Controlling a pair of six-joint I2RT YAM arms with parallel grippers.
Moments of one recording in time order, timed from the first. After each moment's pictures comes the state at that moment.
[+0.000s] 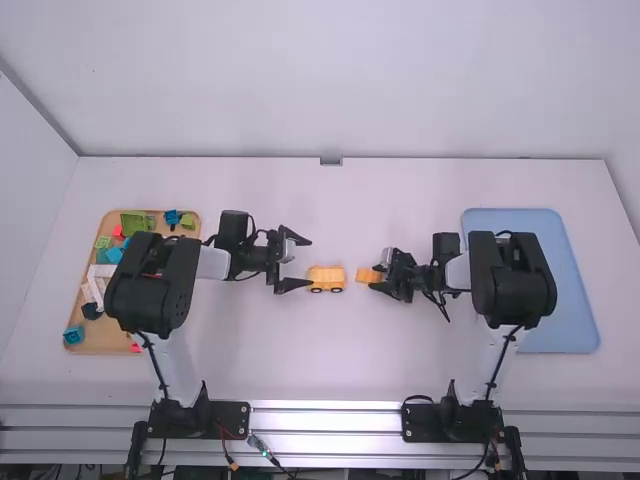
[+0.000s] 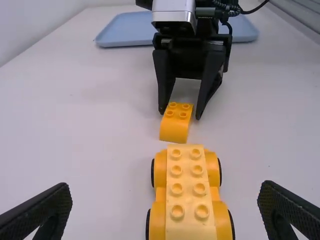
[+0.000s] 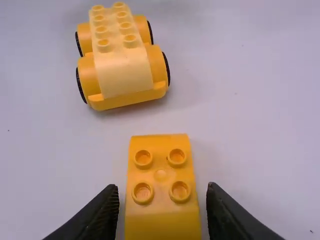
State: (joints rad) left arm -0.10 1.96 0.81 0.27 1.21 0.96; right arm 0.00 2.07 0.74 0.13 -1.06 -1.16
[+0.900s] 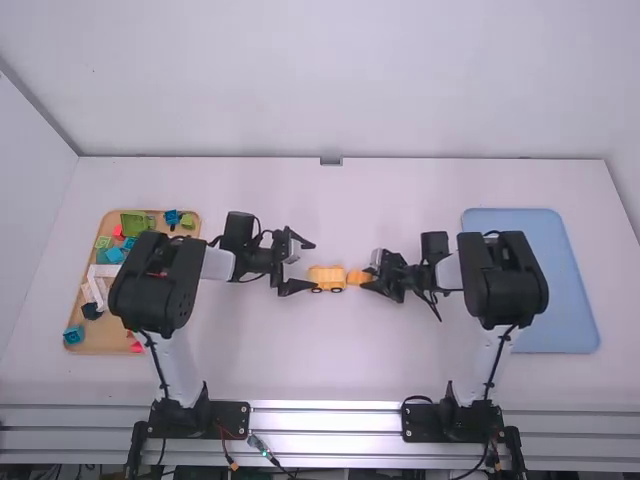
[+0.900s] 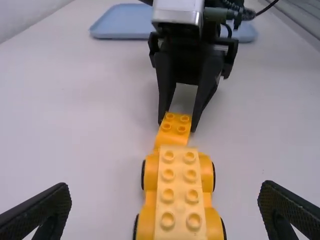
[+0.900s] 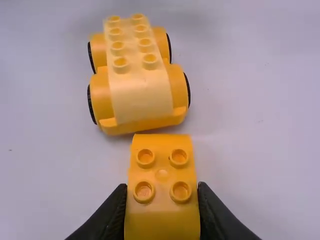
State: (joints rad) left arm -0.13 1.97 0.81 0.28 1.18 0.89; right arm 0.07 2.07 0.74 0.16 -1.05 -1.12
